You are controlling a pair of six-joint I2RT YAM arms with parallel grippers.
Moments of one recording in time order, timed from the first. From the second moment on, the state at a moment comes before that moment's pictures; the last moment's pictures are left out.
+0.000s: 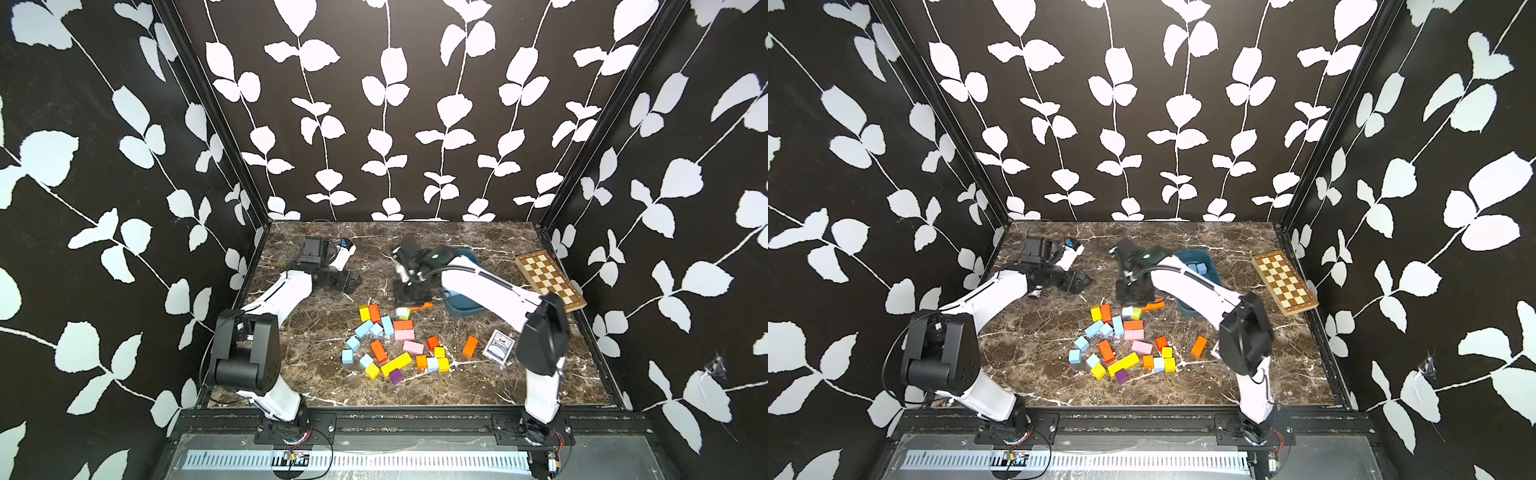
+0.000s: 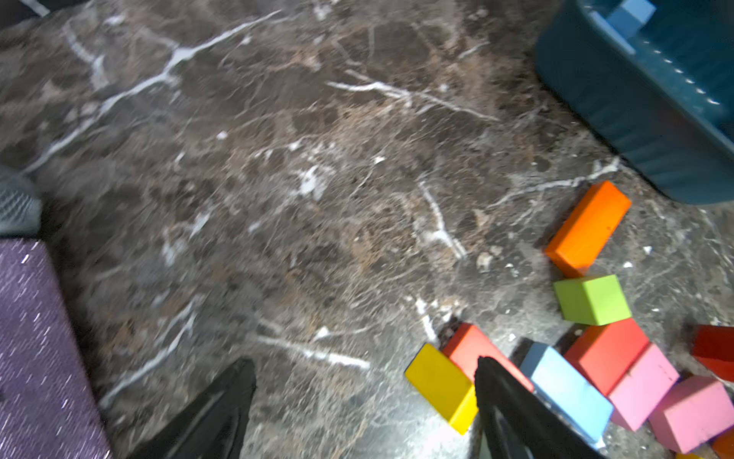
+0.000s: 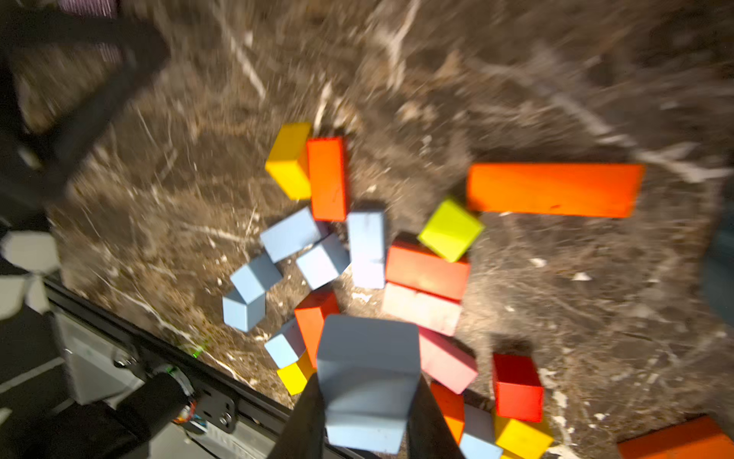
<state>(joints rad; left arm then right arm) -0.21 1.61 1.12 -0.41 0.36 0.29 0.75 1.89 1.74 -1.05 -0.18 0.66</state>
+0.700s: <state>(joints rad) -0.29 1.71 1.23 -0.38 0.39 0.26 0.23 1.80 1.44 -0.96 -0.19 0.87</state>
